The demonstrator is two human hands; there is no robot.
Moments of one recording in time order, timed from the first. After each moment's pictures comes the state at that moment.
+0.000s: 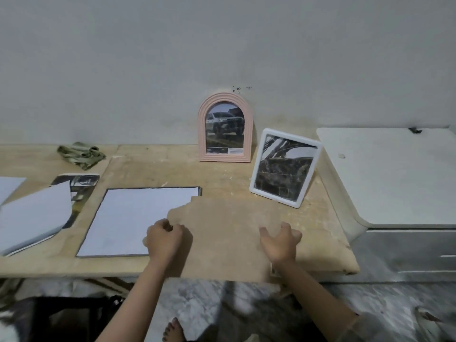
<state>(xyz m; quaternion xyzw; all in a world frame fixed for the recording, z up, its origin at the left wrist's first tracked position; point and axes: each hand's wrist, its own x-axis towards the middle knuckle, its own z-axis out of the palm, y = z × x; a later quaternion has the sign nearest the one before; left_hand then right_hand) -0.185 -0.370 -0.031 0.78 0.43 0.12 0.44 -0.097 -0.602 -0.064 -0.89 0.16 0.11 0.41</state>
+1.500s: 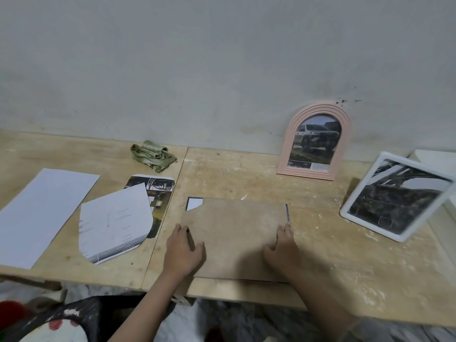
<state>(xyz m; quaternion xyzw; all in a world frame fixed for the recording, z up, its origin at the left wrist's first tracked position) -0.229 -0.144 -0.069 0.87 0.34 -0.01 0.35 -0.112 -0.370 -0.089 -0.95 -0.09 0.15 0.26</state>
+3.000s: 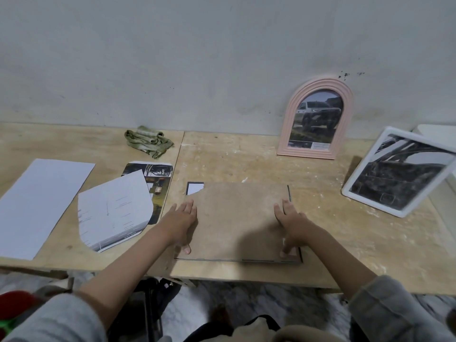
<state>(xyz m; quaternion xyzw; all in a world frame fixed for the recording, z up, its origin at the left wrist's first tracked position) -0.195 -0.096 -0.050 0.95 0.02 -0.31 -0.04 -0.077 -0.388 -0.055 -0.91 -0.30 0.30 -0.03</state>
